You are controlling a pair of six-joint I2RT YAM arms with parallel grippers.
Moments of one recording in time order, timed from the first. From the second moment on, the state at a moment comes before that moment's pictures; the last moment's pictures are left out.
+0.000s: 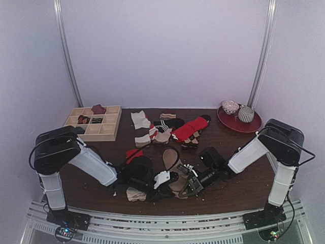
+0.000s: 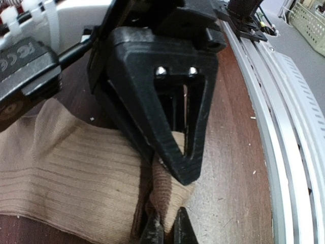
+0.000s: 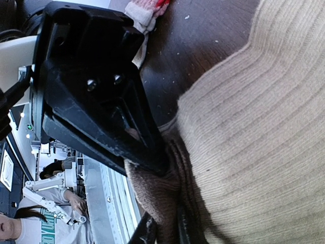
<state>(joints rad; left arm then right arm) -1.09 1.92 0.75 0.54 0.46 0.16 0.78 1.87 0.65 0.28 -0.96 0.43</state>
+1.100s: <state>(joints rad) -1.09 1.91 0.83 0.31 0.56 -0.21 1.28 1.52 0.42 0.43 0.17 -0.33</state>
